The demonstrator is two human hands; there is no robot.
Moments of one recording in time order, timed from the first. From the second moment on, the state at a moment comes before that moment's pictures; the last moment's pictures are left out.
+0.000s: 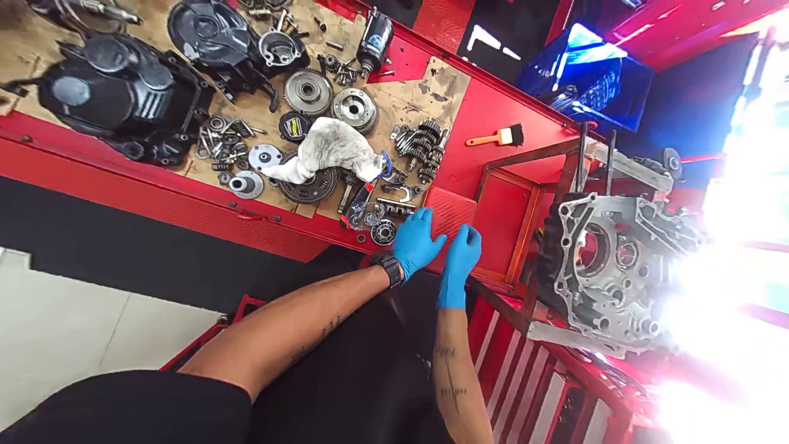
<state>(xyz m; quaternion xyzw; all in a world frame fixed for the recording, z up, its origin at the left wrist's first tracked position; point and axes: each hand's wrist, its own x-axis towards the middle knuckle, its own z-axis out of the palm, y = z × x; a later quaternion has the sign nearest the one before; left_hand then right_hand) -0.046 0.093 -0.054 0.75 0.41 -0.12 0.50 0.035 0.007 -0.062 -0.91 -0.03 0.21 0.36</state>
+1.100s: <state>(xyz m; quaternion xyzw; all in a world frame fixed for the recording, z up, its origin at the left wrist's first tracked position) 0.078 0.163 -0.080 0.77 0.34 -0.14 0.53 -0.061 -0.085 -0.054 -0.52 0.34 0.25 0.74</state>
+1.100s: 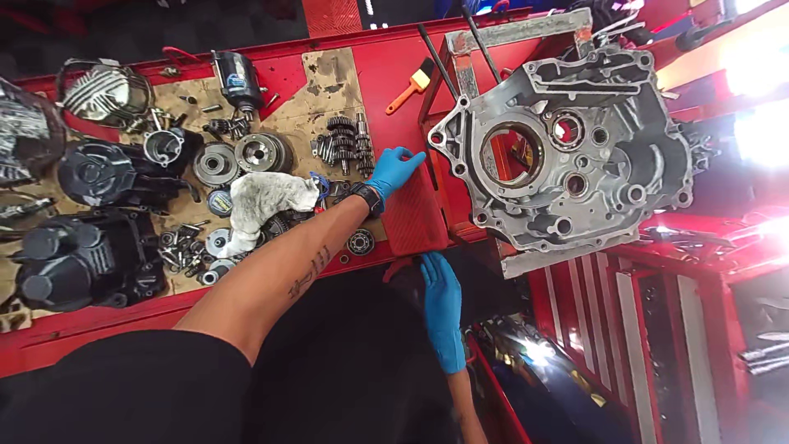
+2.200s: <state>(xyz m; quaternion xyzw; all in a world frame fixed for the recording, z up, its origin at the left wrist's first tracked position) -0.069 0.232 -0.019 0.66 0.44 -0.12 0.59 -0.036 -0.087 -0.108 -0.90 0.09 0.19 0.39</state>
